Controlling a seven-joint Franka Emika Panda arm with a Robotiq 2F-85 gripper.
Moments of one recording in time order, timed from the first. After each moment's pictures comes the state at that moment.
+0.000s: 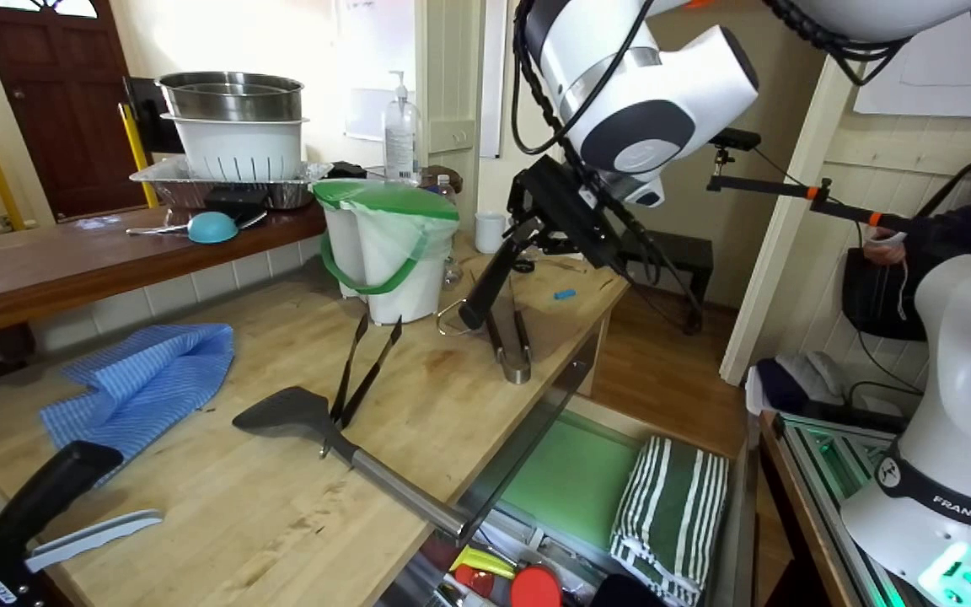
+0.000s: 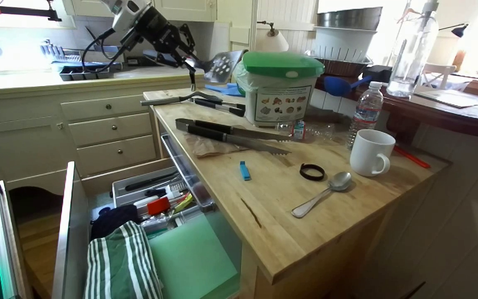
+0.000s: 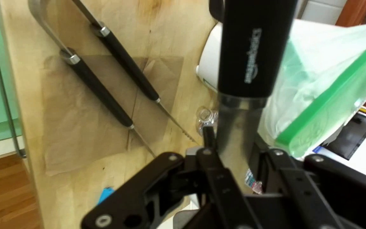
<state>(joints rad) 0.26 0.08 -0.06 -1.99 2.16 3.78 -0.53</state>
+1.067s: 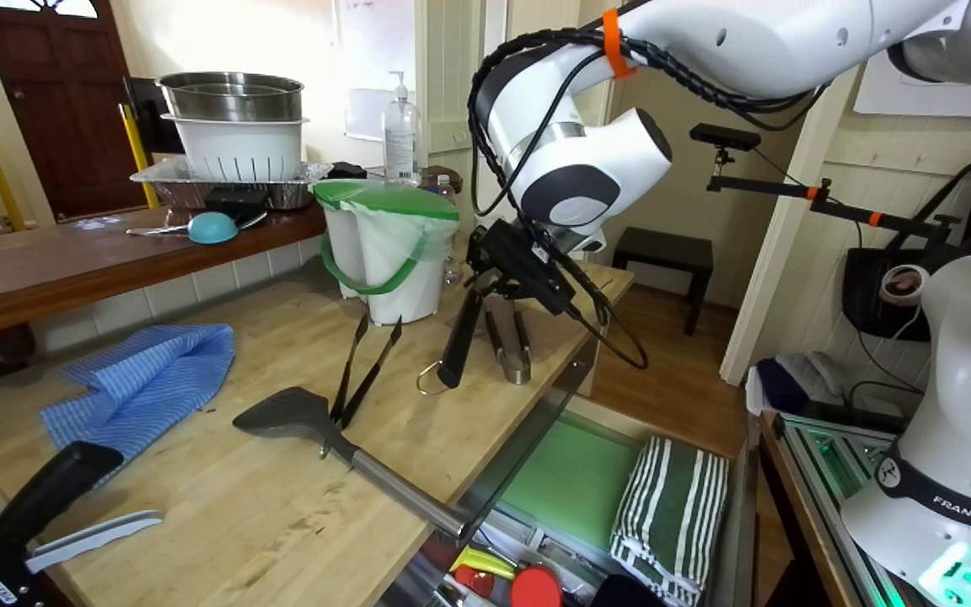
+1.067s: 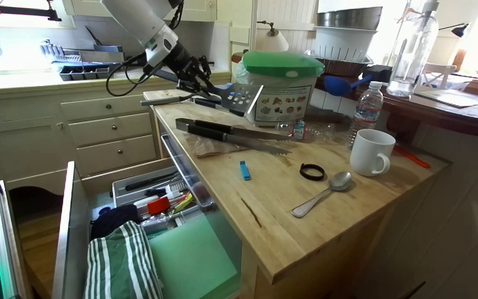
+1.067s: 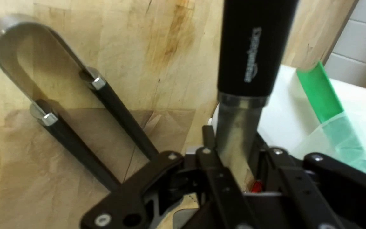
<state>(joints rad) 0.15 0.29 -0.03 -1.88 2.23 3.60 -0.68</state>
